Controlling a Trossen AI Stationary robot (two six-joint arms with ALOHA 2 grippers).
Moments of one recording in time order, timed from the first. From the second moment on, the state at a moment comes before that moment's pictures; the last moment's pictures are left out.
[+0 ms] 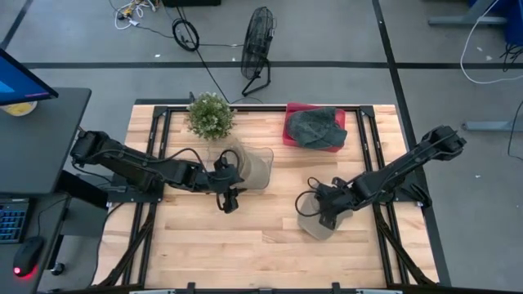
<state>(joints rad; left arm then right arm) -0.23 1.38 0.89 -0.24 -0.35 -0.38 0.47 1.32 0.72 -0.66 0.17 0.86</state>
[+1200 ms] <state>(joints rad) -0.25 1.38 0.89 -0.22 -0.35 -0.51 0.39 1.37 0.83 -0.47 0.04 0.50</state>
